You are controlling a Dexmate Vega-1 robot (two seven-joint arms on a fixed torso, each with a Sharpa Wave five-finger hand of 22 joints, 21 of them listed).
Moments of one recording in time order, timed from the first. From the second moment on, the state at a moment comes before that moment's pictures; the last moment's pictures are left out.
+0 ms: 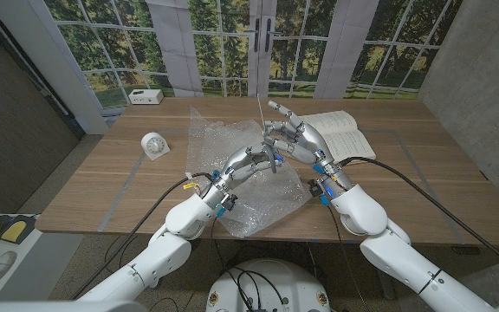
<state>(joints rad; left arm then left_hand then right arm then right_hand) 1.09 0.55 0.56 -1.62 -0.54 -0.62 -0.29 1.11 0.10 0.28 -0.13 0.19 0.87 0.03 0.36 0.37 0.37 -0.12 0.97 0.95 0.66 -0.06 0.76 0.71 0.45 0.01 0.62 0.29 -1.20 -0.59 -0.46 -1.92 0.25 0.57 -0.03 1.07 0.08 0.32 -0.16 0.58 0.19 -0.14 0.19 0.19 0.70 -0.09 0.74 0.52 0.41 -0.05 0.23 0.35 0.32 0.09 0.19 0.17</state>
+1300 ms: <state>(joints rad) 1.13 0.56 0.56 -1.68 -0.49 -0.61 -0.20 1.07 0.10 0.22 -0.15 0.18 0.99 0.00 0.40 0.44 0.37 -0.12 1.13 1.08 0.68 -0.06 0.94 0.90 0.44 0.02 0.71 0.28 -1.24 -0.60 -0.46 -1.97 0.24 0.57 -0.03 1.08 0.09 0.32 -0.17 0.58 0.19 -0.14 0.19 0.19 0.68 -0.07 0.74 0.51 0.41 -0.05 0.23 0.35 0.32 0.09 0.19 0.17</state>
